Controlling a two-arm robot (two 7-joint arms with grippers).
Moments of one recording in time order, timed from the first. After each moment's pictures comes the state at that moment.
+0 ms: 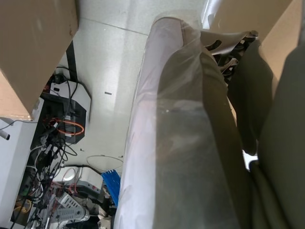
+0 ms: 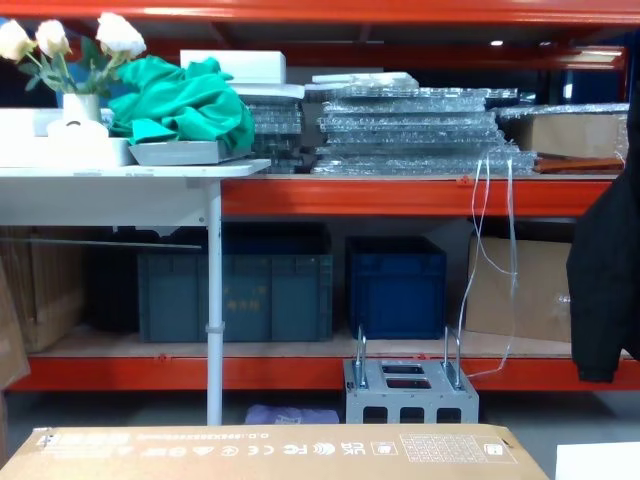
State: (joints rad) left arm -1.47 0.98 1.56 -0.90 0.05 0.15 -1.47; right arm 0.82 1.08 -0.78 -1.47 -0.31 0.16 1.20
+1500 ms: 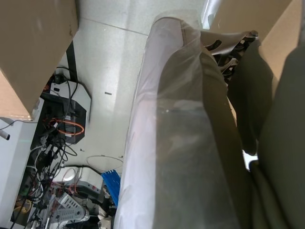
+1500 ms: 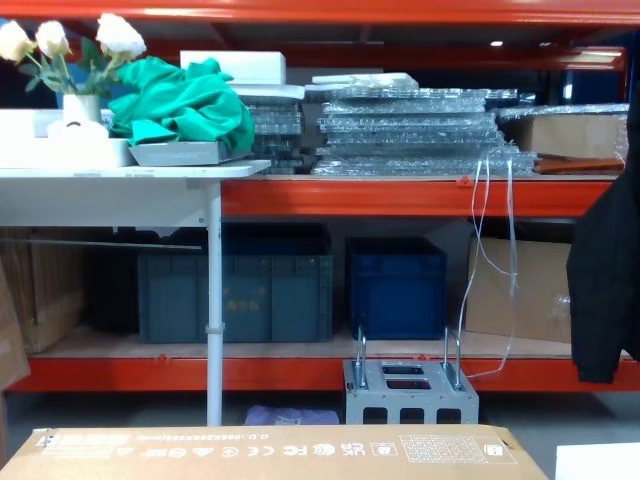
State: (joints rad) left arm -1.47 0.98 1.56 -0.90 0.05 0.15 -1.47; right arm 0.70 1.26 -0.52 -1.66 -0.16 0.20 1.11
